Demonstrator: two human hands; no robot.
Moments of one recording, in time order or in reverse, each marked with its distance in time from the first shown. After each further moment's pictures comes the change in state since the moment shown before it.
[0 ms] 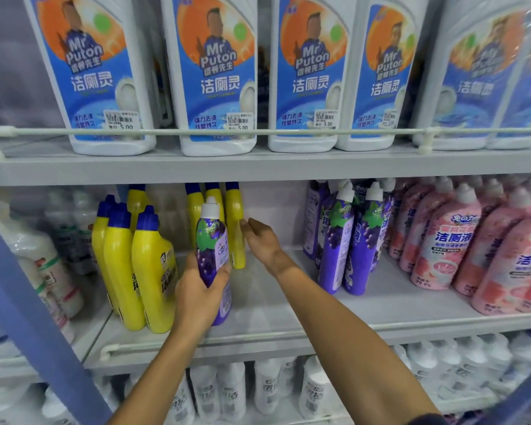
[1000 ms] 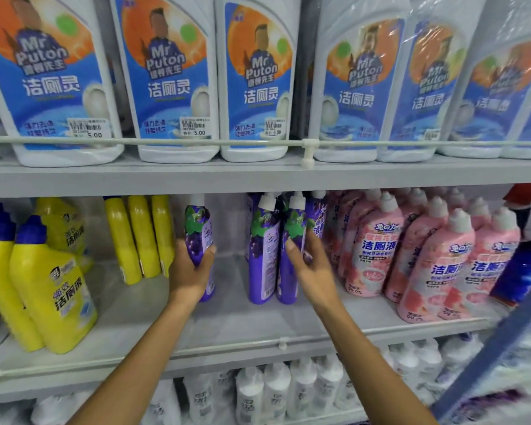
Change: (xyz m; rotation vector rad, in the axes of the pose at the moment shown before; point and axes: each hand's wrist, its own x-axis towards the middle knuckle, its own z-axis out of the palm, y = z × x) left_hand 0.021 0.043 0.148 -0.033 0.016 -0.112; right_hand -0.092 0.080 -0.217 0.243 0.330 -0.267
